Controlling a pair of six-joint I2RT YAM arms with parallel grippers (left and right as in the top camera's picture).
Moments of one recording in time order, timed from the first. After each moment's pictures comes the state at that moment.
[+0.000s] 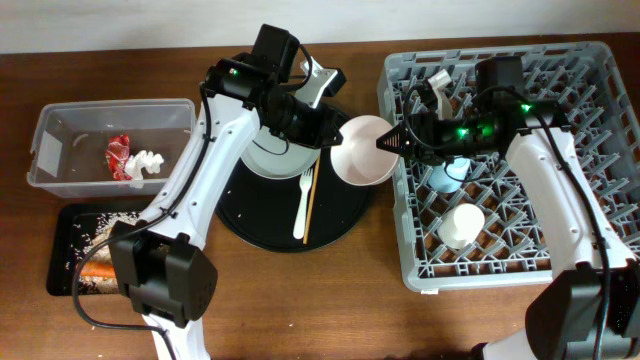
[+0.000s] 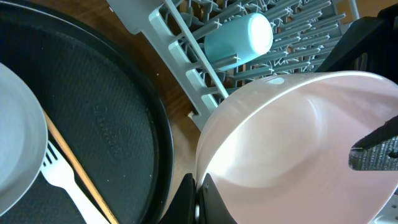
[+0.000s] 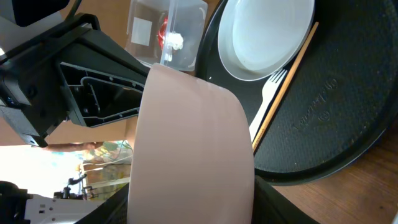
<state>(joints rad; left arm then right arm) -0.38 2.01 1.99 -1.17 0.65 0.03 0.03 1.69 1.48 -0.97 -1.00 0.11</state>
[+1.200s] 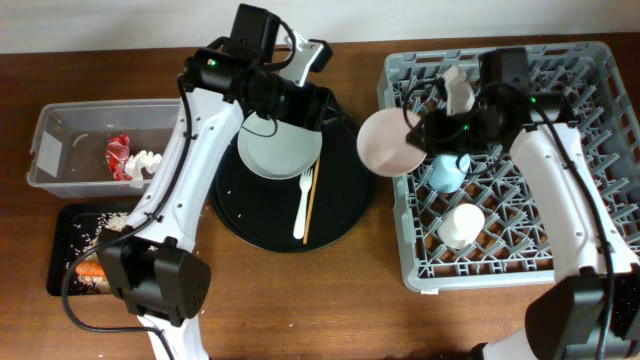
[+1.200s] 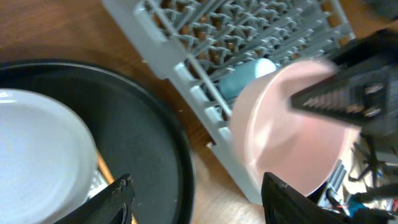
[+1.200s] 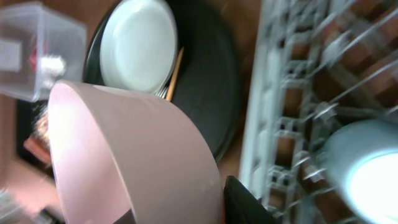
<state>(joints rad) -0.33 2.00 2.07 -1.12 0.61 0.03 0.03 1.69 1.57 -1.01 -0.51 0.10</state>
